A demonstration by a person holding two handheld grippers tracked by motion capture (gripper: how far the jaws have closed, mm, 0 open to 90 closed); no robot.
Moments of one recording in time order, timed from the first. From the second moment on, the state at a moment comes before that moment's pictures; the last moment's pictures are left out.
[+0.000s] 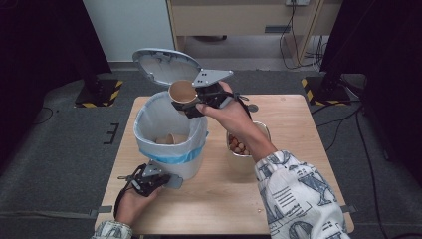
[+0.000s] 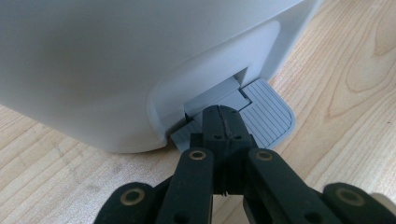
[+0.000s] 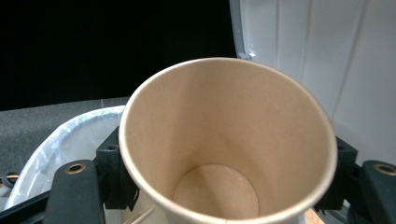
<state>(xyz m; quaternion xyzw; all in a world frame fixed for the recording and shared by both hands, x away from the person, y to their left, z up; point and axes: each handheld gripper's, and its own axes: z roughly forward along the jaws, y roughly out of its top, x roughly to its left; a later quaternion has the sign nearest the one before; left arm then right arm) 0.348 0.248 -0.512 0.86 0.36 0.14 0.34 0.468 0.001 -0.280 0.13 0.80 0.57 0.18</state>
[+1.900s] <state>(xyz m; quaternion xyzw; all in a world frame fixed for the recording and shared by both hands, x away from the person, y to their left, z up) 0.348 0.248 -0.513 0.85 0.36 0.14 0.34 0.476 -0.022 -0.296 0.21 0.80 0.54 0.15</state>
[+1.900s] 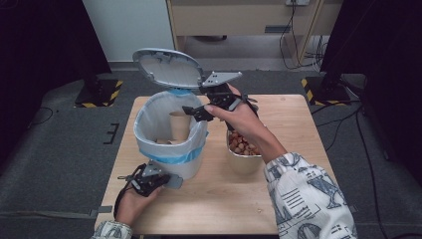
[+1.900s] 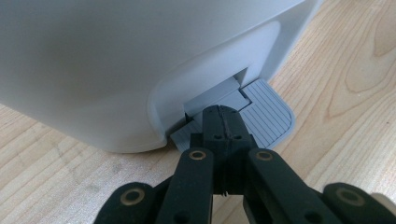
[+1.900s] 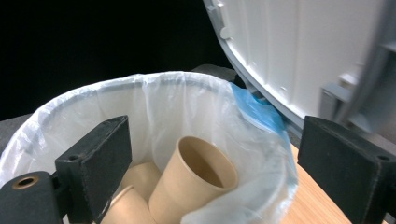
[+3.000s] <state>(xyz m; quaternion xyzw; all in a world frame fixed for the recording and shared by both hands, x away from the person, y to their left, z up) 0.348 0.249 -0.513 0.85 0.37 0.14 0.35 0.483 -0.095 -0.297 0.27 0.78 0.54 0.17</state>
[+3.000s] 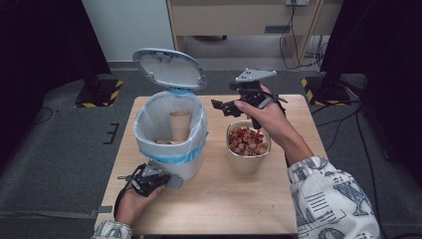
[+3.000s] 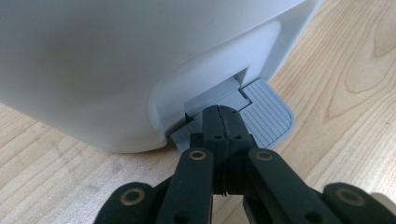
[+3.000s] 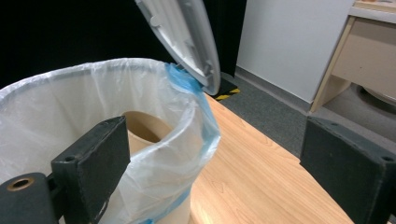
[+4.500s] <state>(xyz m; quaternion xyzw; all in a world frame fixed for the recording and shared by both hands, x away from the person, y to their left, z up) 0.334 0.293 -0.504 0.78 0.47 0.20 0.36 0.485 -0.157 -0.302 0.31 0.76 0.52 0.22</state>
